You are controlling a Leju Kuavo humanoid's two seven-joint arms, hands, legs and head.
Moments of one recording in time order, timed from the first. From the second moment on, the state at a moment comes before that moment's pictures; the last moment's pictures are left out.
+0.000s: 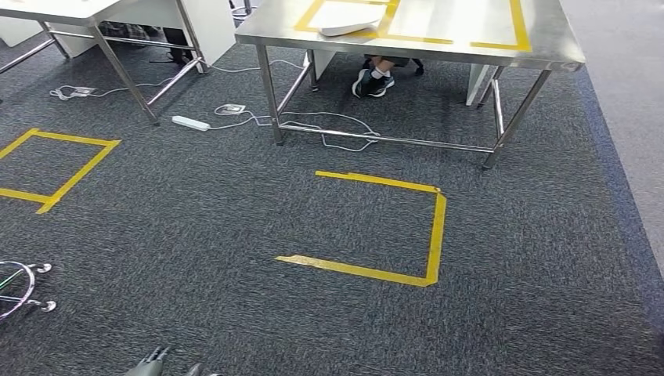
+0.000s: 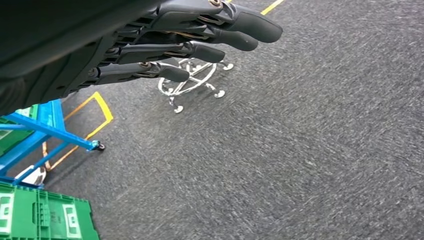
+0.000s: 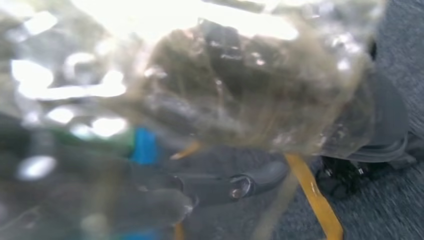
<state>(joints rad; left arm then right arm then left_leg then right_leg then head) 0.12 0.38 -0.97 -1.02 -0.16 0.65 0.20 0.00 -0.02 -1.42 0.00 0.64 0.10 -0.06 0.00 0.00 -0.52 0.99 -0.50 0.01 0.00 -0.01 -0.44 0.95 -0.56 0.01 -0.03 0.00</state>
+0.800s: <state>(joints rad) 0.12 0.38 -0.99 -1.01 -0.15 0.65 0.23 0.00 -0.02 -1.39 0.00 0.61 0.10 -0.06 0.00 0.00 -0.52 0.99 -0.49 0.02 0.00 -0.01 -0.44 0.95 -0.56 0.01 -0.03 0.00</state>
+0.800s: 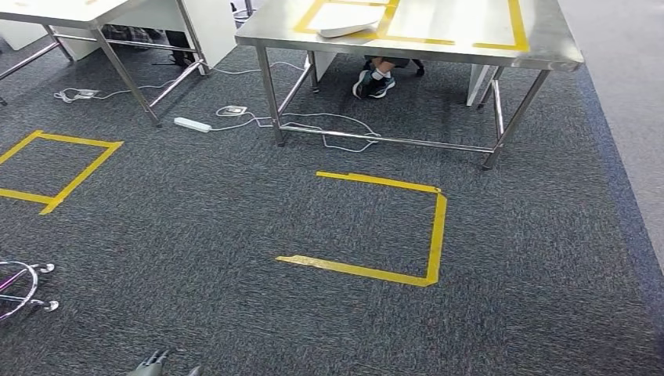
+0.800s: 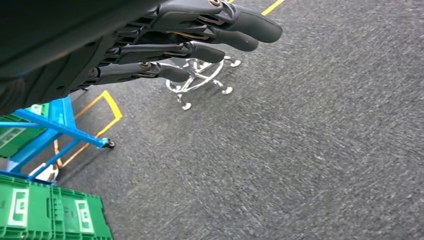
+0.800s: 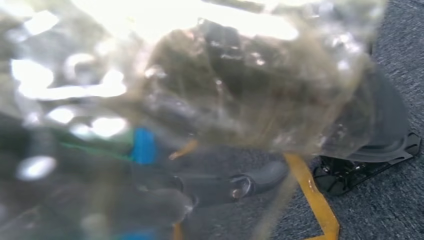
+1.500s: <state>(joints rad) 0.11 0.38 -0.99 -0.99 -0.20 0.65 0.28 0.00 -0.03 -1.33 0.00 0.56 0.10 -0.06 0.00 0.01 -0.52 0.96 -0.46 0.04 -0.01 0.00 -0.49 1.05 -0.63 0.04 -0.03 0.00</state>
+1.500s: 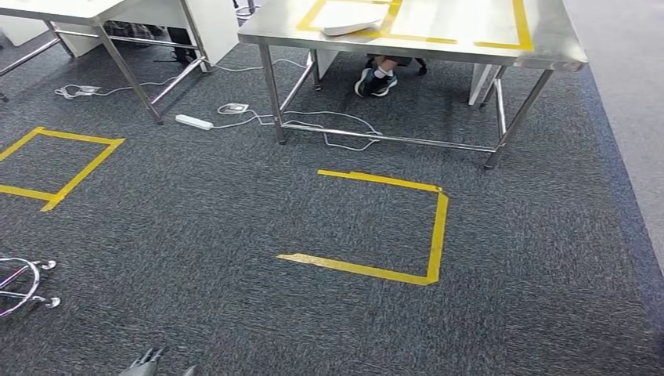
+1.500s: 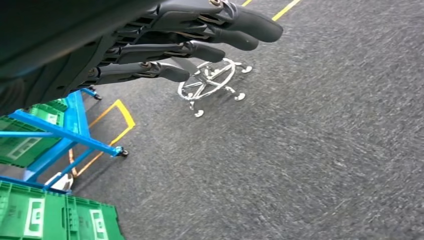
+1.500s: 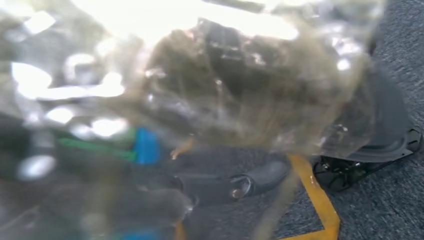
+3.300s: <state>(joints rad) 0.08 0.36 -1.05 -0.93 -0.11 0.65 0.29 0.00 -0.04 -1.19 0.00 0.48 0.04 -0.06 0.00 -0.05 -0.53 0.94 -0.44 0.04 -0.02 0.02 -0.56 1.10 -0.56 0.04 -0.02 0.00</state>
